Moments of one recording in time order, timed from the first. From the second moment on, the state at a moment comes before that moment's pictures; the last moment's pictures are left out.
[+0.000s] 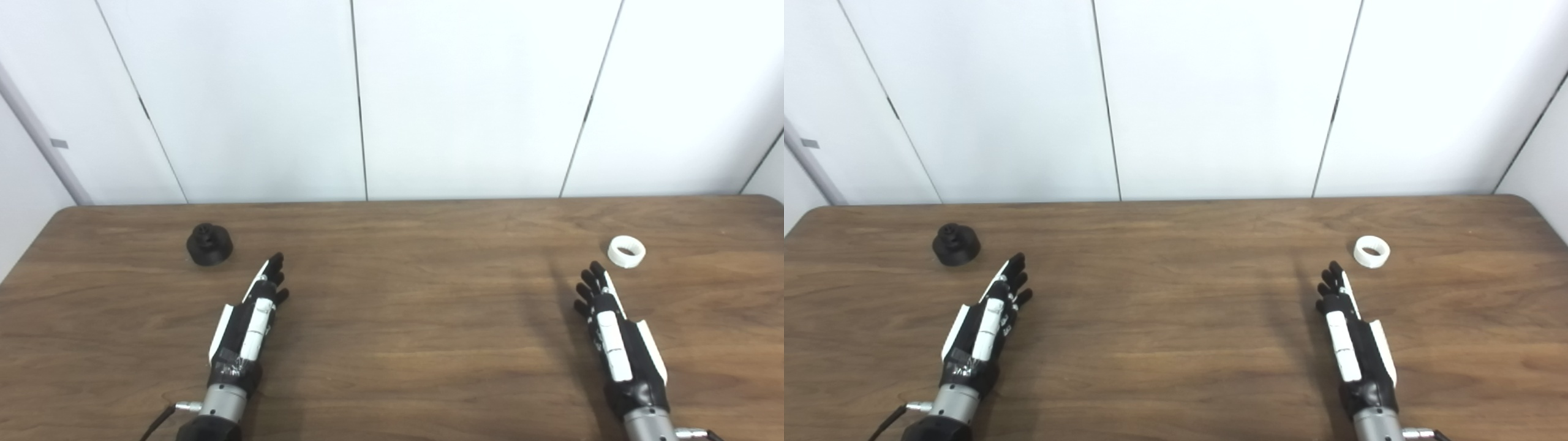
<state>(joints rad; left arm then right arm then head) -0.04 0.11 0.06 0.02 -0.11 -0.06 -0.10 0.05 -0.11 -0.07 -0.11 0.00 -0.03 0.01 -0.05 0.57</state>
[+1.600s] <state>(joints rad) -0.21 0.44 0.14 0.44 0.53 -0.23 0.37 0.04 -0.12 -0.07 -0.10 0.03 -0.03 0.03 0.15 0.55</state>
